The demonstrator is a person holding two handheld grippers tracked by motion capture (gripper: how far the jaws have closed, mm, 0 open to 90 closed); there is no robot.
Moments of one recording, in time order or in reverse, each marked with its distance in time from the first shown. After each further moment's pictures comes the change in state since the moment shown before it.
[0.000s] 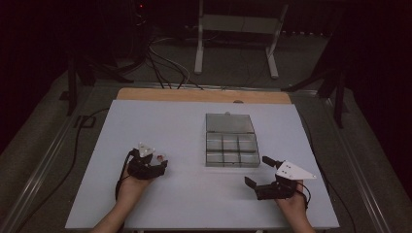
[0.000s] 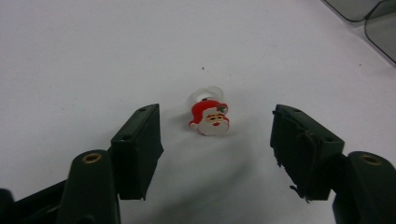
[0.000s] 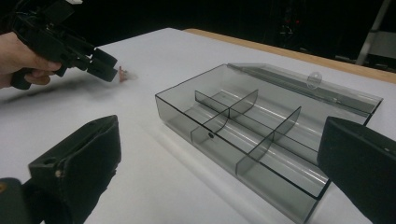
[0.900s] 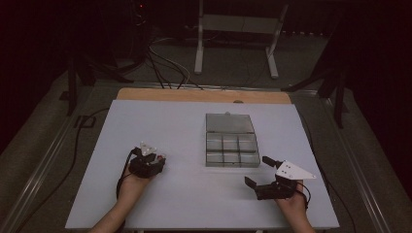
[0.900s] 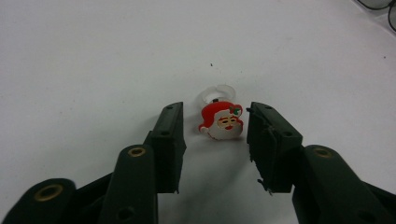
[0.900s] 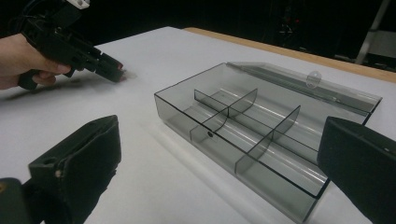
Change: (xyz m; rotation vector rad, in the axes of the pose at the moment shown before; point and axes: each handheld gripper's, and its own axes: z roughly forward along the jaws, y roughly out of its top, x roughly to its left) left arm 0.001 0.001 0.012 0.022 0.011 0.033; right arm 0.000 0.000 0.000 0.004 -0.002 -0.001
